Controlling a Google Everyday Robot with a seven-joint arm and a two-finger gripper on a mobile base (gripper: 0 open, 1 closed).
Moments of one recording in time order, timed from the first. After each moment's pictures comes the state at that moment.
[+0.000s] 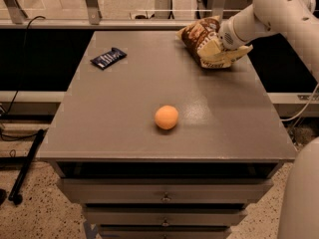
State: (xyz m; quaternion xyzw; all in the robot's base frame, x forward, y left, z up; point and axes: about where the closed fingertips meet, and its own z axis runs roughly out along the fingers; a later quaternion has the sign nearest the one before) arm 0.779 -0.180 0.877 -0.37 0.84 0.05 0.40
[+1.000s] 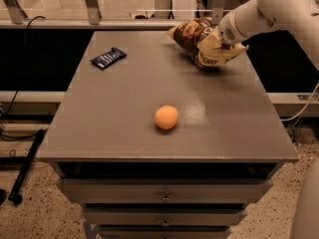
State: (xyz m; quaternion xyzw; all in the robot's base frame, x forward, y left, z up) arm 0.771 -0.169 0.902 -0.40 0.81 0.05 0.42
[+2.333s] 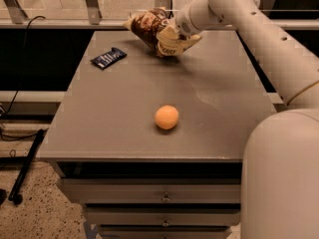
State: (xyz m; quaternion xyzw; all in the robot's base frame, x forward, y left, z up) arm 0.829 -0.038 0.911 -0.47 0.74 0.09 0.48
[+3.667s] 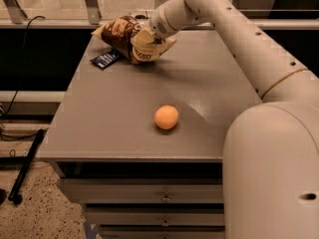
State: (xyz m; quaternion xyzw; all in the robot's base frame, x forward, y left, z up) arm 0.799 0.053 0.905 -0.51 0.72 0.17 0.43
